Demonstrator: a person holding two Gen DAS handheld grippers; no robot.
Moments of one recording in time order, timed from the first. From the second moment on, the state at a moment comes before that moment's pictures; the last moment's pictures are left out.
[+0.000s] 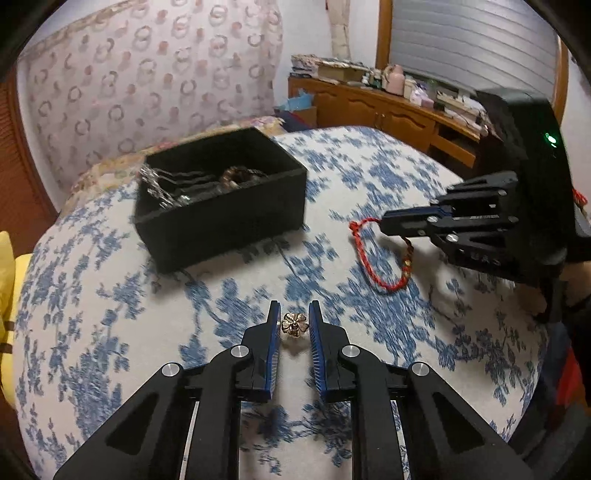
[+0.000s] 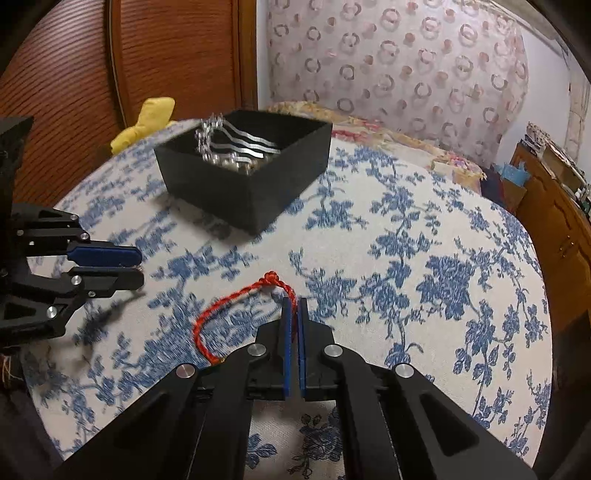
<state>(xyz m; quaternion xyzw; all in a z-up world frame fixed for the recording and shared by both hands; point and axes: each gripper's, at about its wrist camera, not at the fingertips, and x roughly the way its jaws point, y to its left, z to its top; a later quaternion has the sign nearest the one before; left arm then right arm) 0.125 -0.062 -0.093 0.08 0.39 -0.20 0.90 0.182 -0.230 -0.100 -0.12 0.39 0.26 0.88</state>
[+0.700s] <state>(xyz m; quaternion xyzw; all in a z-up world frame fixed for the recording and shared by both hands) 0.173 -0.031 -0.041 0.04 0.34 -0.16 0.93 0.227 -0.176 -0.013 -0.11 0.30 0.27 0.91</state>
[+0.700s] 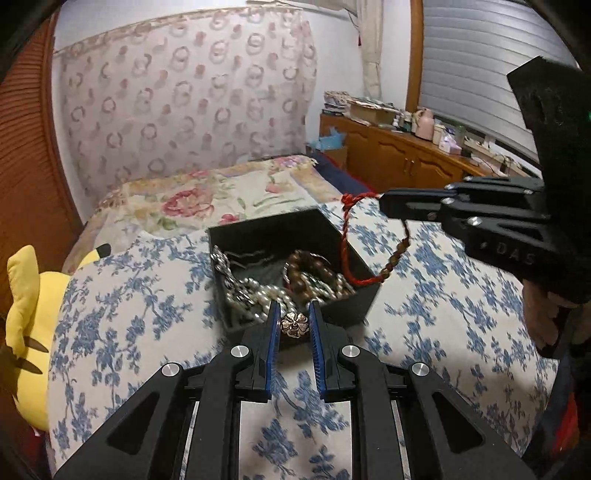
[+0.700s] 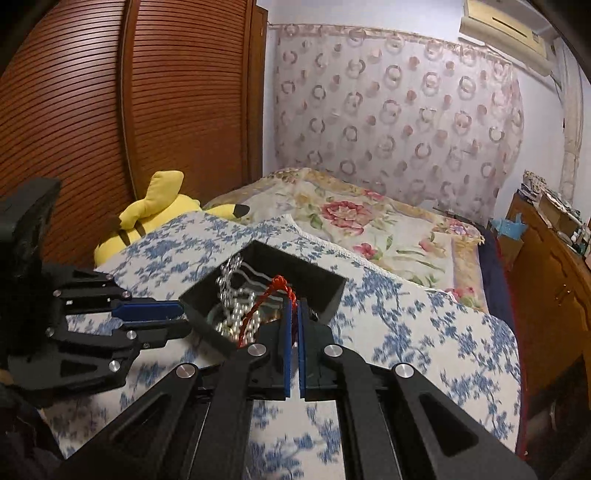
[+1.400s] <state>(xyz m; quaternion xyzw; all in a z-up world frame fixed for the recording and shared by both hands) 0.207 -0.028 -0.045 0.03 0.34 -0.14 0.93 0.246 -0.185 -0.020 -0.06 0.32 0.28 0.90</state>
